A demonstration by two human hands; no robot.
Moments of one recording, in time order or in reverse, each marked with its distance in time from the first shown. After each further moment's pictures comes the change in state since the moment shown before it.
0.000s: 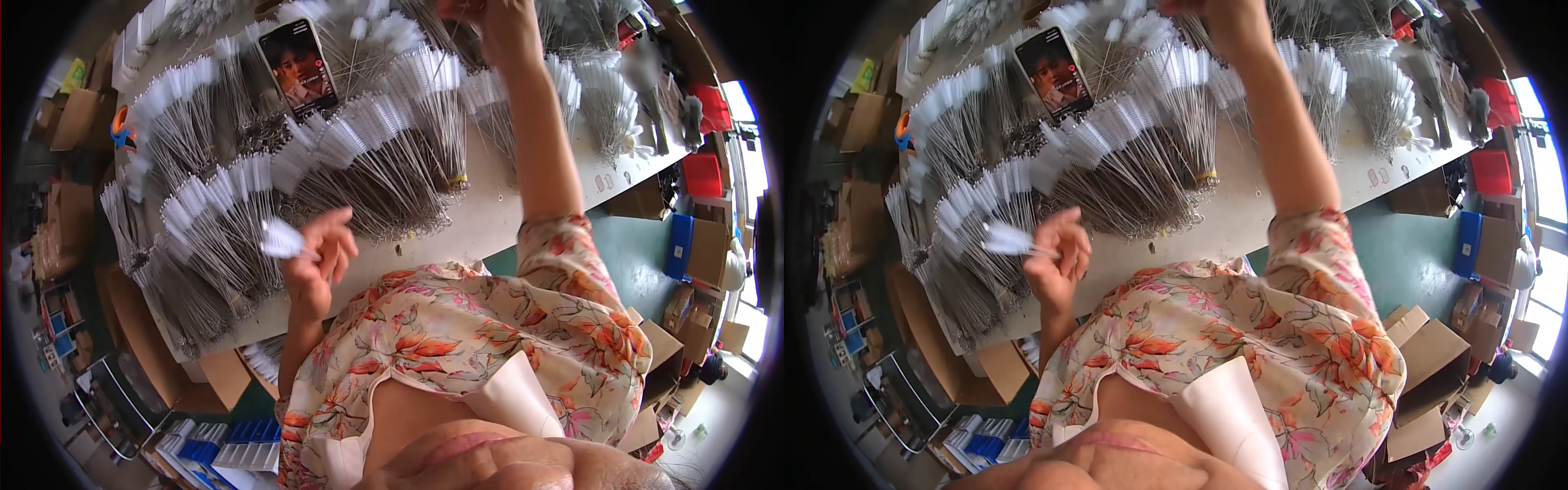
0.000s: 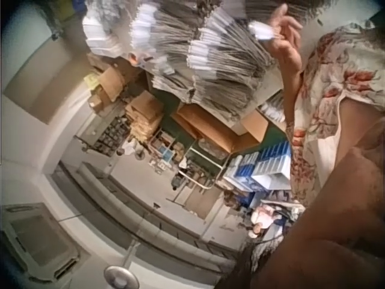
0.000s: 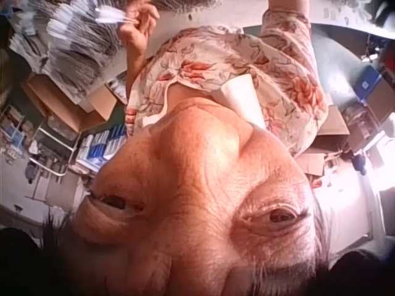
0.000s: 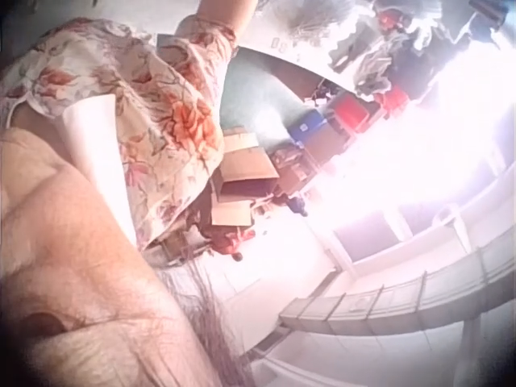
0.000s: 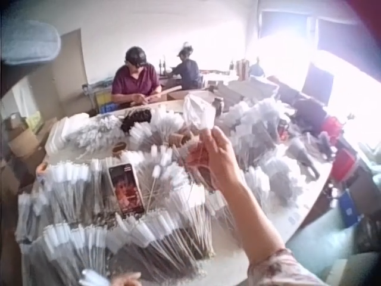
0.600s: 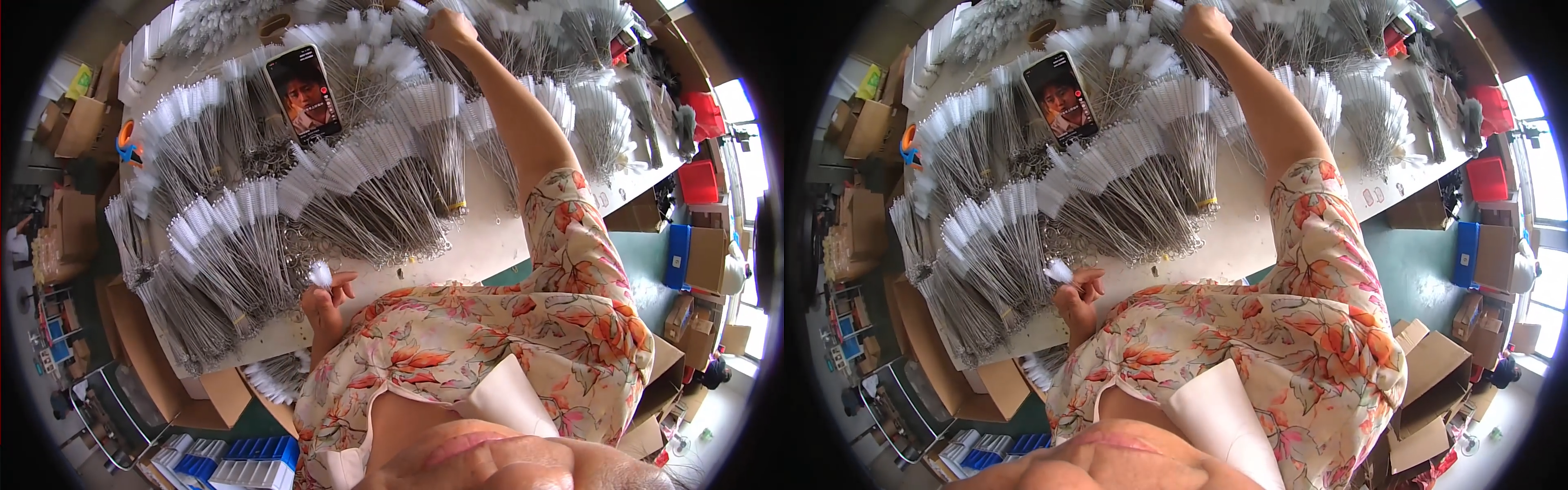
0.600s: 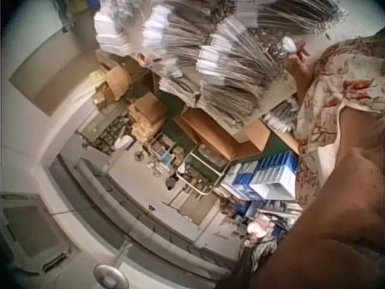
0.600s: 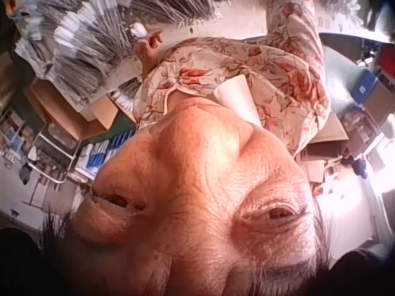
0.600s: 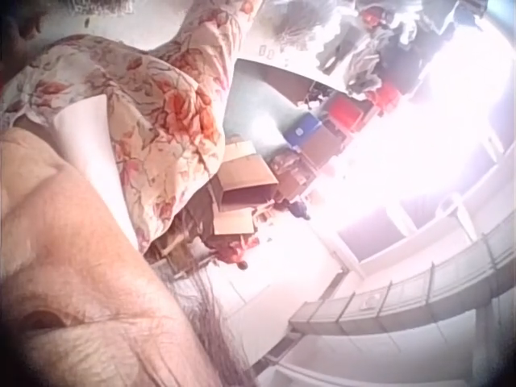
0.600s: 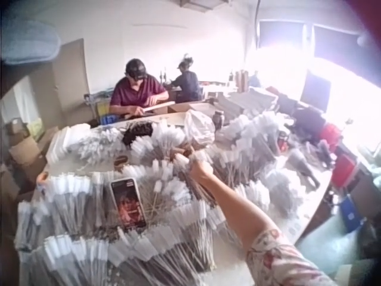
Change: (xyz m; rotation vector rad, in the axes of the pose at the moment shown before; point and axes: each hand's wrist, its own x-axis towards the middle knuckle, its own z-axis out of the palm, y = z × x) left_hand -0.058 -0.055 -0.014 0.209 0.267 -0.037; right_hand 0.148 0.131 -0.072 -1.705 -0.253 0.049
